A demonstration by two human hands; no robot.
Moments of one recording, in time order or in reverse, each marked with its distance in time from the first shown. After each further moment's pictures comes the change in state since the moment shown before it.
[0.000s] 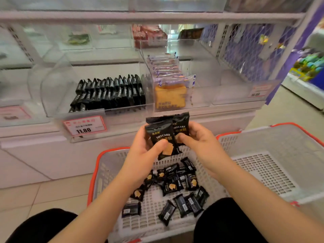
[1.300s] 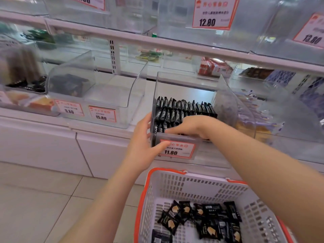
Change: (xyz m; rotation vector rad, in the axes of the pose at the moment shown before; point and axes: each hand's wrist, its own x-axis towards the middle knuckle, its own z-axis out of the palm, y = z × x) left_hand 0.024 0.007 -0.202 0.394 0.374 0.147; right_hand 0.170 -0.059 0.209 -1.164 -0.544 0.378
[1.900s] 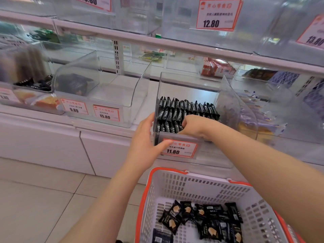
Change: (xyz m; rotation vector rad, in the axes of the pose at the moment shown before) left_hand -0.003 0.012 -0.001 0.153 0.034 -0.012; right_hand 0.007 0.009 0.004 -0.244 0.191 -0.117
